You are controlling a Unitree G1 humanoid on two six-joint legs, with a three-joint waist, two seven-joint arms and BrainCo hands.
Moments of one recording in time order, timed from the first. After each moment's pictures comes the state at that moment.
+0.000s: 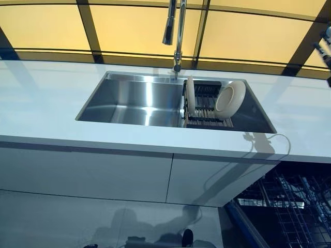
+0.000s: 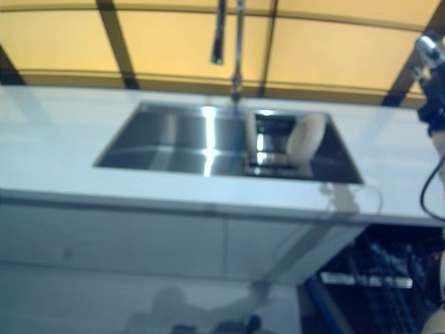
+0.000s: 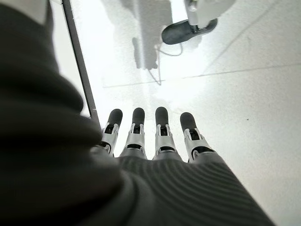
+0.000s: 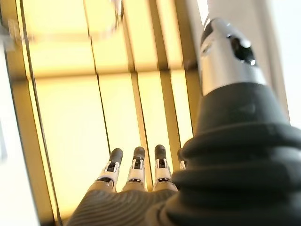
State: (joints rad) left arm 0.07 0.39 -0.15 1.13 -0.02 0.15 -0.07; right arm -0.91 -1.07 0.06 0.59 1.03 0.17 -0.04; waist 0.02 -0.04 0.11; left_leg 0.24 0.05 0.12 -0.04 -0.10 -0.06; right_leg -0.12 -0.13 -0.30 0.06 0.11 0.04
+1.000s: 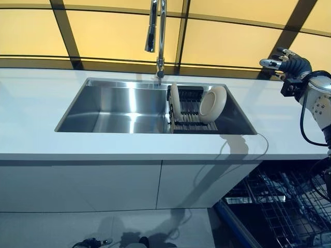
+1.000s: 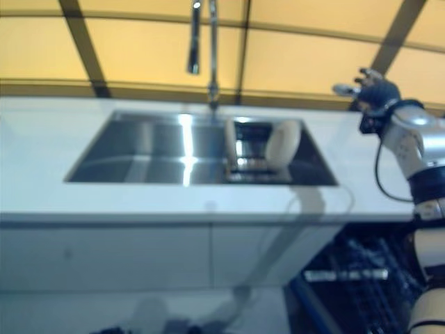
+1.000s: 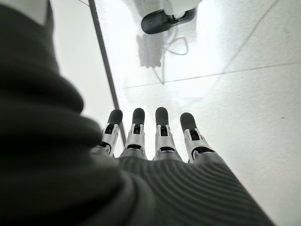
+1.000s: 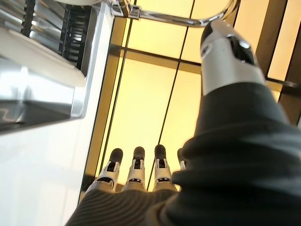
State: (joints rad) left arm 0.02 0.40 -0.21 1.11 -0.14 0.20 0.00; right arm -1.04 -0.97 0.33 0.62 0.81 0.40 -0.01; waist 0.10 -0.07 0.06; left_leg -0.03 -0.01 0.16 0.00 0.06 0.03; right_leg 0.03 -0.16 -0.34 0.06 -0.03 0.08
